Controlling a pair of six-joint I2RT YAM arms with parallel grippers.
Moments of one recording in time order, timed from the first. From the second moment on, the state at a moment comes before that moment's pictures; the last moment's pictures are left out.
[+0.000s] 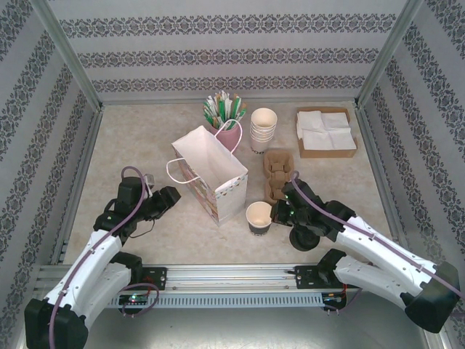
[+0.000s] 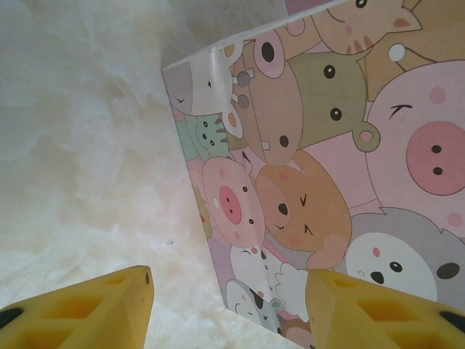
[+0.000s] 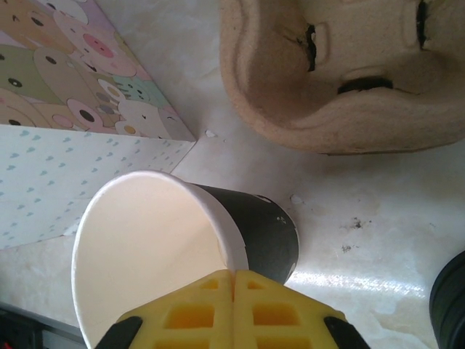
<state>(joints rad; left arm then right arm) -0.20 0.75 0.46 -0.45 0.37 -0.91 0.74 0.87 0.65 -0.73 -0.05 0.92</state>
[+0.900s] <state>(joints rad) -0.22 0.71 0.45 -0.45 0.37 -0.92 0.47 0.71 0.73 -1.17 0.03 1.01</state>
